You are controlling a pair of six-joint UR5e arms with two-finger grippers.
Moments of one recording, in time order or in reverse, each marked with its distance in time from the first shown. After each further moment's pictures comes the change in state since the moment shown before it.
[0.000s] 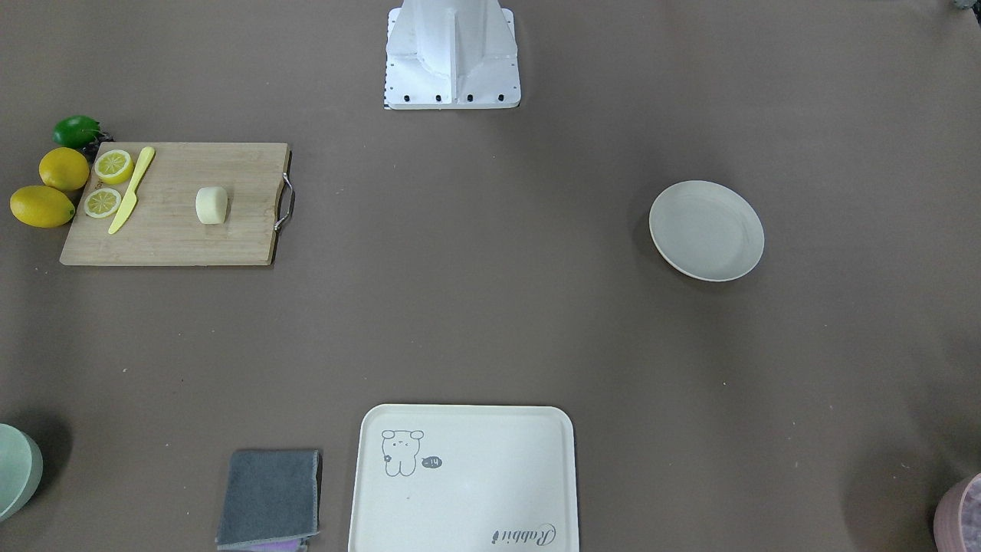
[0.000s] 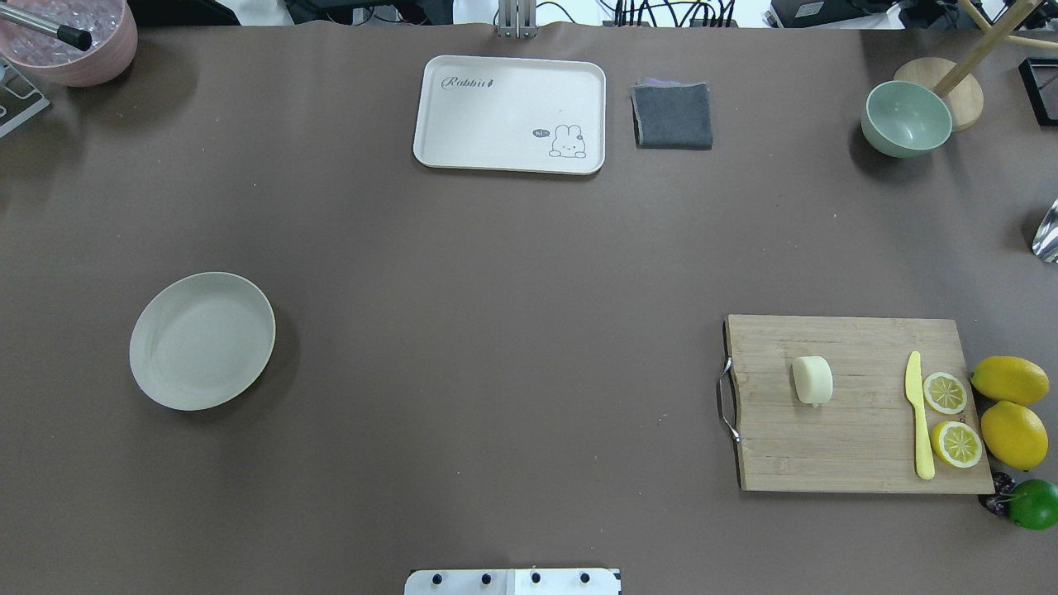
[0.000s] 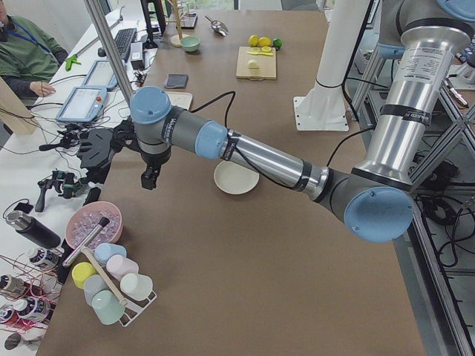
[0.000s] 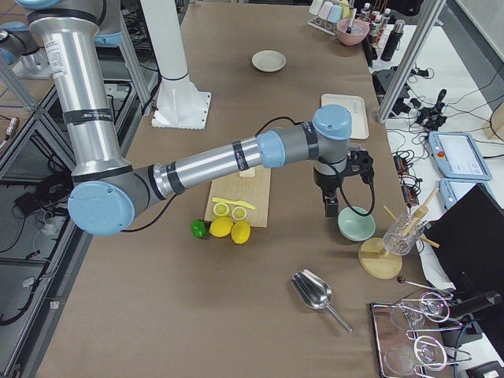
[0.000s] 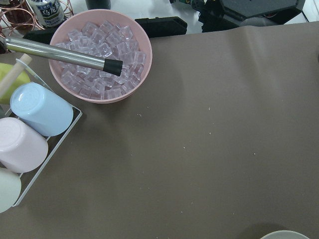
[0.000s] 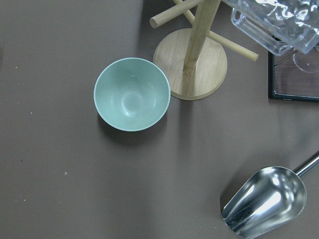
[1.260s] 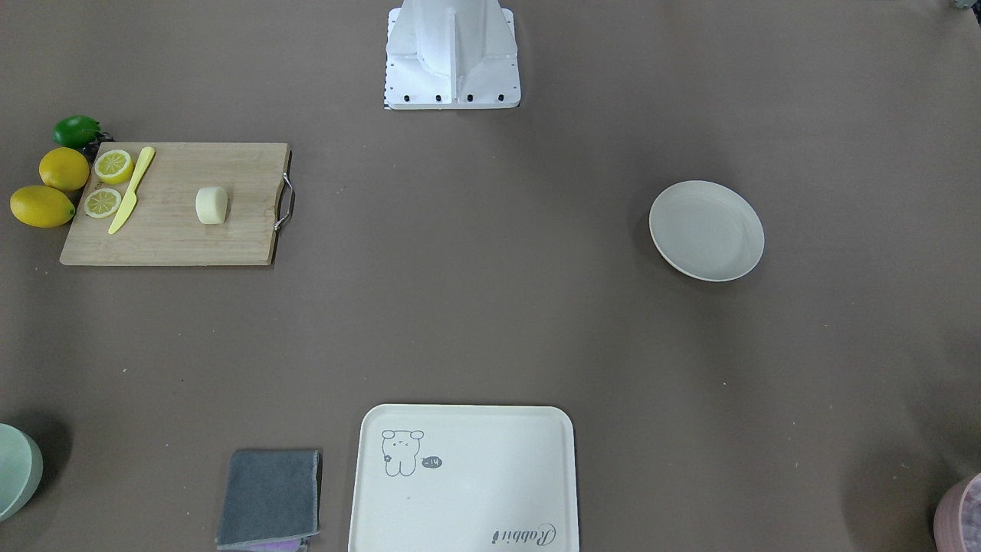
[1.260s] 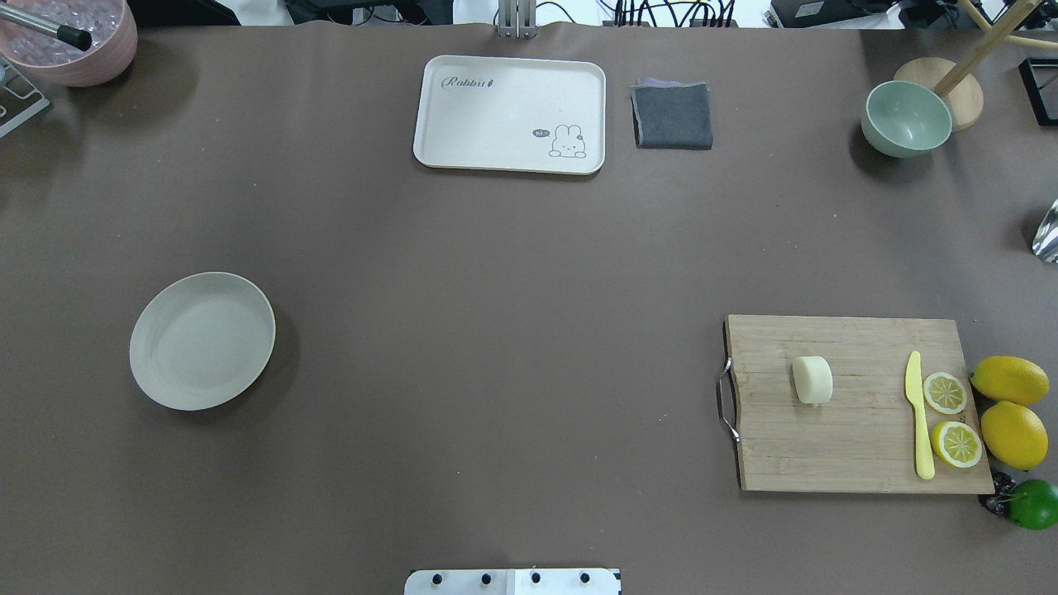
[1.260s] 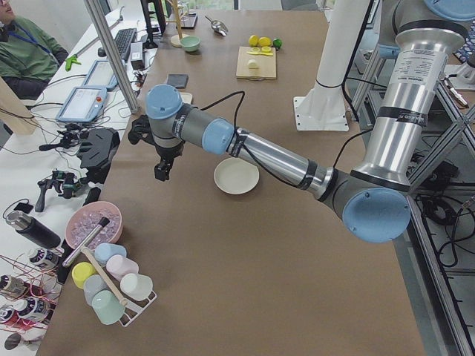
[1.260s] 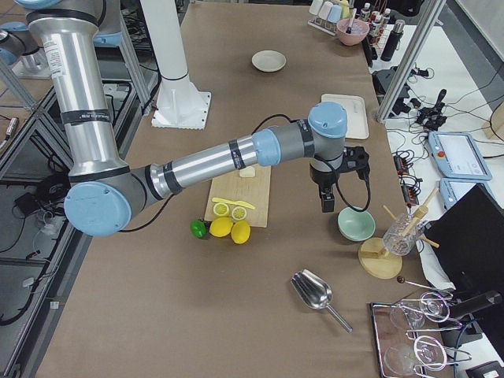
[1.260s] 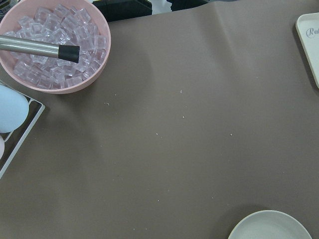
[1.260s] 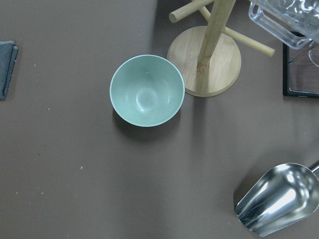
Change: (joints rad) left arm 0.067 0.039 -0.063 -0.009 -0.002 0.035; right arm 0.000 -0.017 0.029 -0.001 0.039 0.003
